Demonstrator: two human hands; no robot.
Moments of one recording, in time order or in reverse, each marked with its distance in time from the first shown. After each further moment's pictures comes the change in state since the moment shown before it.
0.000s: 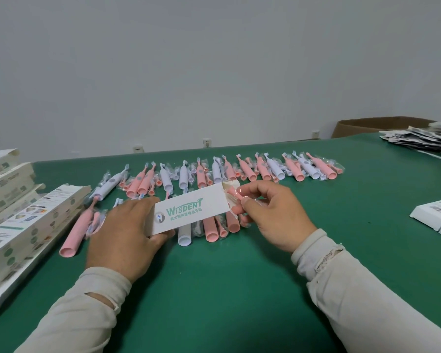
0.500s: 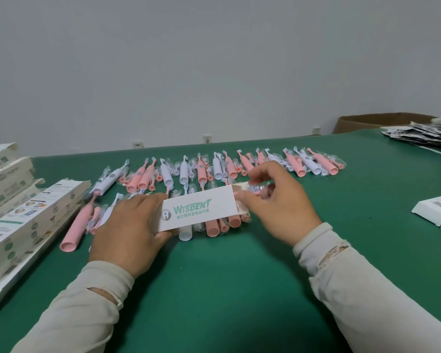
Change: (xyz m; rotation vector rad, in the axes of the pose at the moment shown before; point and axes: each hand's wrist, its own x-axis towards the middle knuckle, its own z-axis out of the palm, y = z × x) left_hand 0.000 0.001 0.000 0.013 -0.059 0.080; right_hand -0.004 -0.014 -0.006 -0.303 0.118 -0.156
